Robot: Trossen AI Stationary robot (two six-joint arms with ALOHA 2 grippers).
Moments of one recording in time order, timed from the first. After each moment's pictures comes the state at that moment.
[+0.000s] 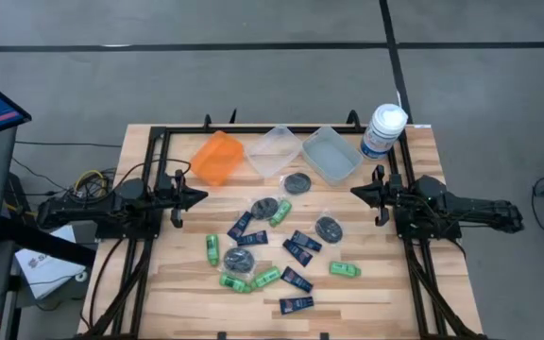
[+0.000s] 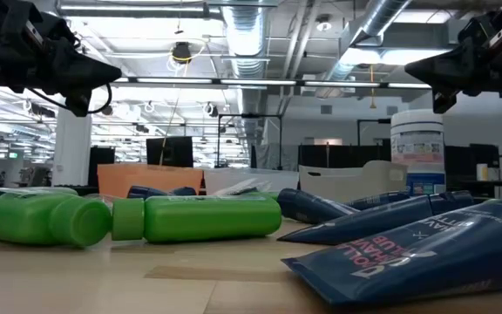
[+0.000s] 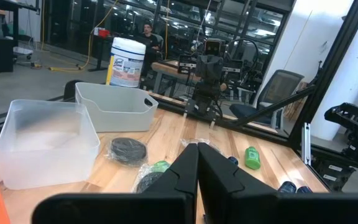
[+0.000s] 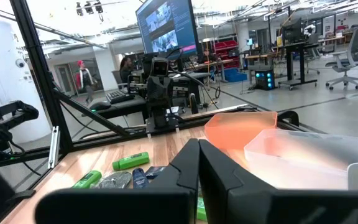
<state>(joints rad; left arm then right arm) 0.07 0.03 0.01 0.05 -0.10 -0.27 -0.10 0.01 0.01 0.10 0.03 0.18</state>
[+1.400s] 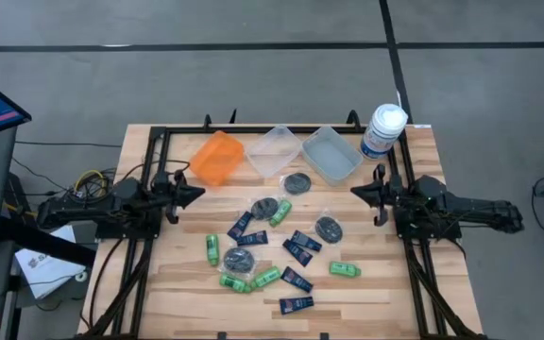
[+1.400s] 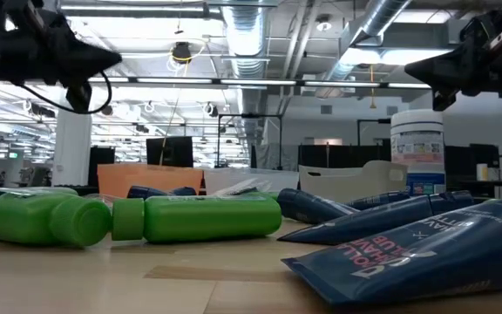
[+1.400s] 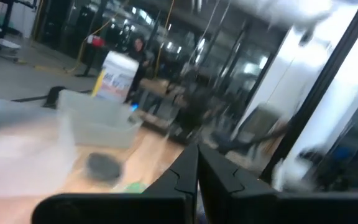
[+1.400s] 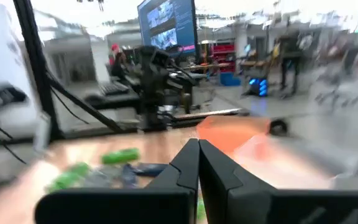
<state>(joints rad) 0.07 0.03 0.01 0.19 -0.10 -0.47 -0.11 0.01 0.01 0.10 0.03 0.05</state>
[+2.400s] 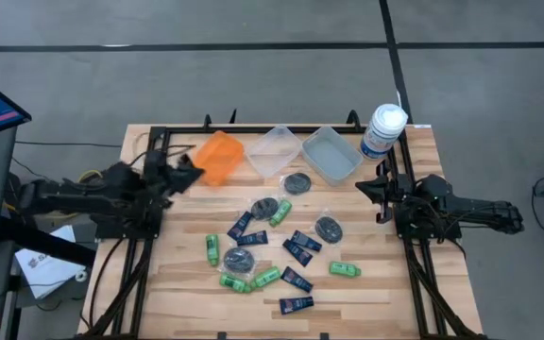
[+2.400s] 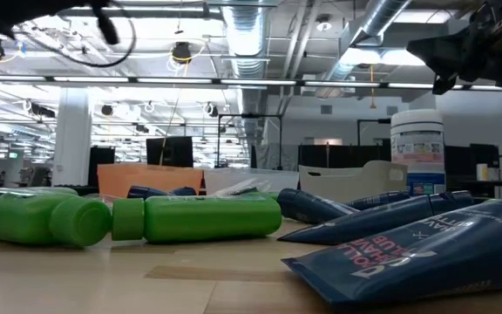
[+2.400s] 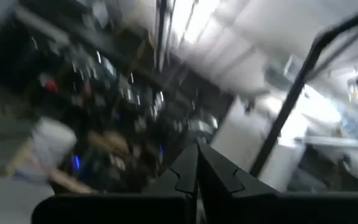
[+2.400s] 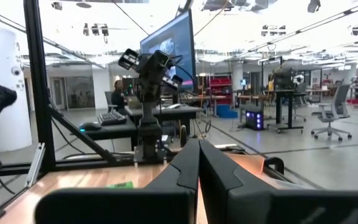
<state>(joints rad) 0.07 0.57 0.30 0.68 -0.03 -0.58 -0.11 0.01 0.01 0.24 0.03 0.04</state>
